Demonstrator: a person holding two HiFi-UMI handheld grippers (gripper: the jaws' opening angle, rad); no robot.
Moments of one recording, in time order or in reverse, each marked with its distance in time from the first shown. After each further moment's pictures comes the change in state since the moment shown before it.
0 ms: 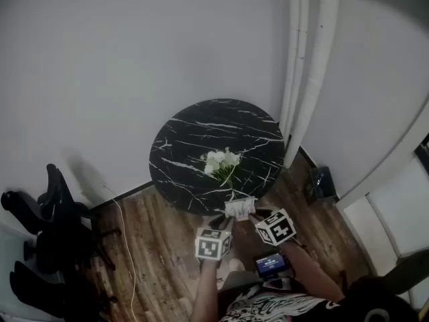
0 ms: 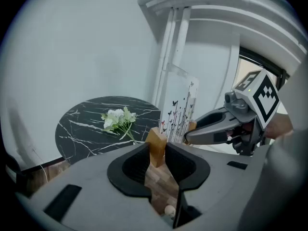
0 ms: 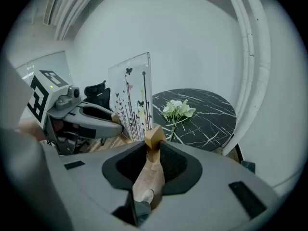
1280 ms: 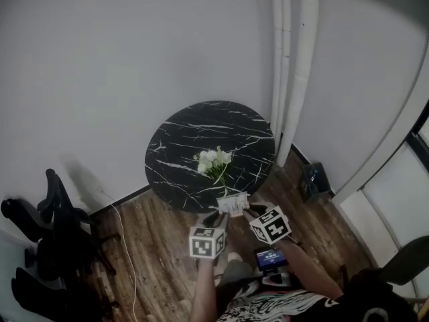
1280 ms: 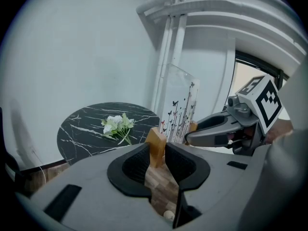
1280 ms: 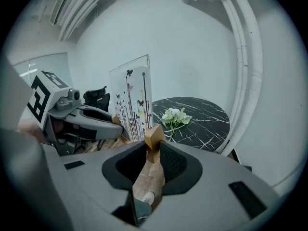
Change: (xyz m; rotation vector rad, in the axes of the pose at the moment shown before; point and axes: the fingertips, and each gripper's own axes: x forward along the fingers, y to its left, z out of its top) left arm -0.023 -0.017 0.010 0.003 -0.067 0.022; right arm -0.030 0.010 0.007 -0.020 -0.098 -0.038
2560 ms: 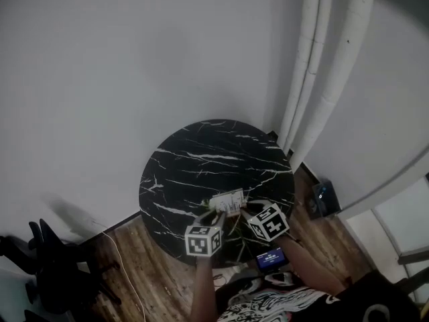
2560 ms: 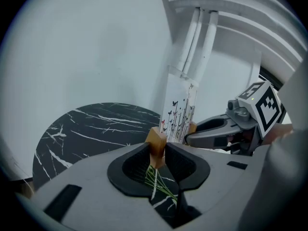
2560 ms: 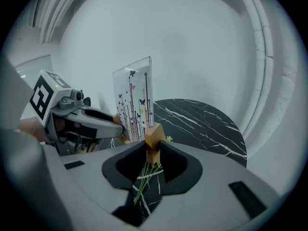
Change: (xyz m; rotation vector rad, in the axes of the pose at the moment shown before) left arm 0.182 0.200 0.133 -0.072 0.044 -0.095; right arm 0.210 -0.139 0.154 0.045 0.070 -0.021
